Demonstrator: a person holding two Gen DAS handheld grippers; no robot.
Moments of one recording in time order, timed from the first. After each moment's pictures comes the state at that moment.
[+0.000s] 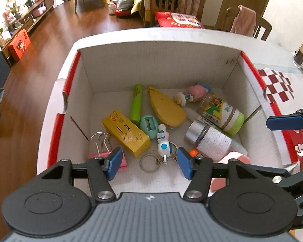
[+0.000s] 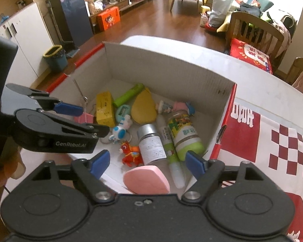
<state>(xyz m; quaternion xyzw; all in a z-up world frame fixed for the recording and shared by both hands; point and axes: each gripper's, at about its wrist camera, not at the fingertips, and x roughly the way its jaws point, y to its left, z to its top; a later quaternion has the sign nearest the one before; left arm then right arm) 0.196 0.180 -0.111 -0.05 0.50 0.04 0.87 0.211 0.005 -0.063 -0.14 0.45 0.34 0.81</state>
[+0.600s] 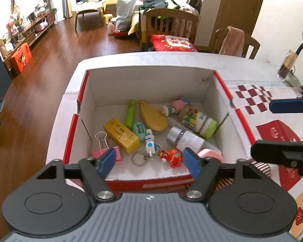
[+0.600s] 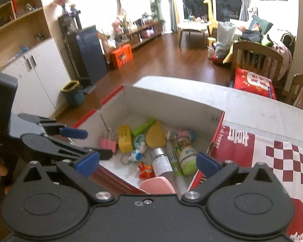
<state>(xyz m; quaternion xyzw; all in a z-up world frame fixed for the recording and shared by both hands) 0.142 0.166 -0.063 -0.05 0.44 0.03 0.90 0.176 -0.046 -0.012 -0.06 0.36 0.39 0.84</state>
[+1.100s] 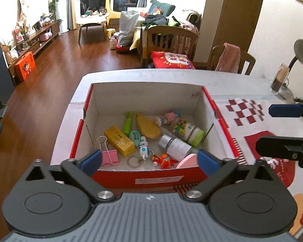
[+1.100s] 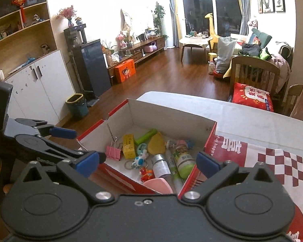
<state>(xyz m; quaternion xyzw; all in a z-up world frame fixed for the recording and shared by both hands) 0.107 0.153 -0.036 -0.07 0.39 0.03 0.92 0.152 -0.070 0.008 -0.06 0.32 0.39 0.86</state>
